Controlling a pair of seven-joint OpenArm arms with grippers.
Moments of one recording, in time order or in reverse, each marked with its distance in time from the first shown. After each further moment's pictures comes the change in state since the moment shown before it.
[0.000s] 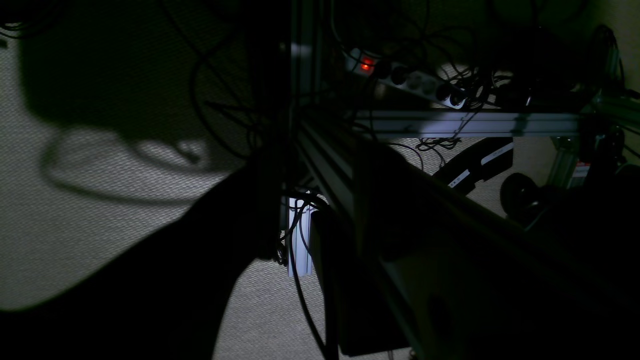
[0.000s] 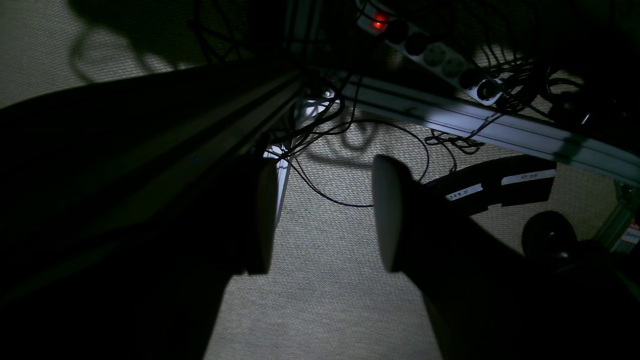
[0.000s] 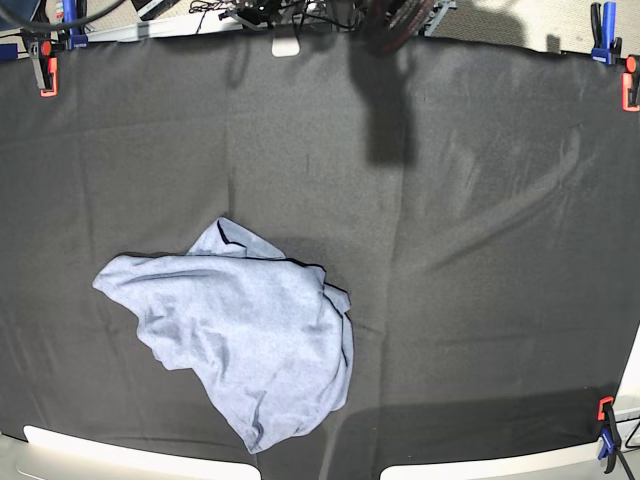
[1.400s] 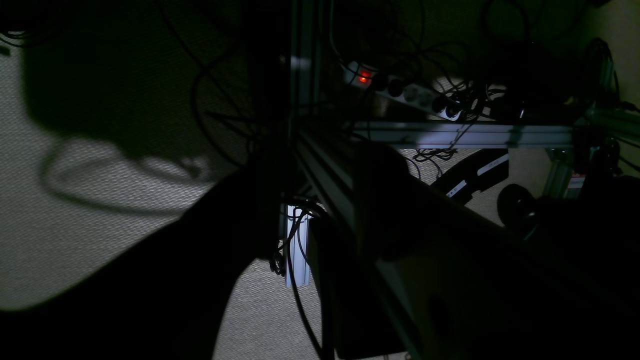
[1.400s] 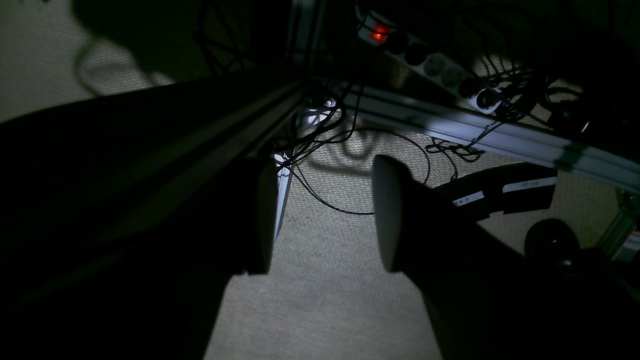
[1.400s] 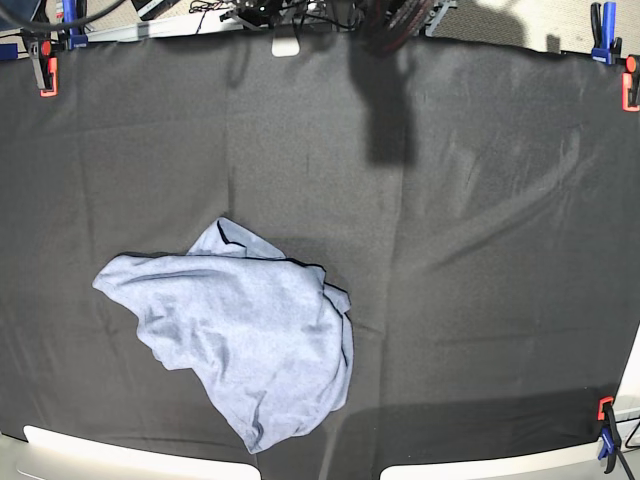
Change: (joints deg) left arm 2.7 0.0 0.0 4.4 -0.2 0.0 0.0; right arm -0.7 -0.2 0.0 0.5 0.0 0.0 1.4
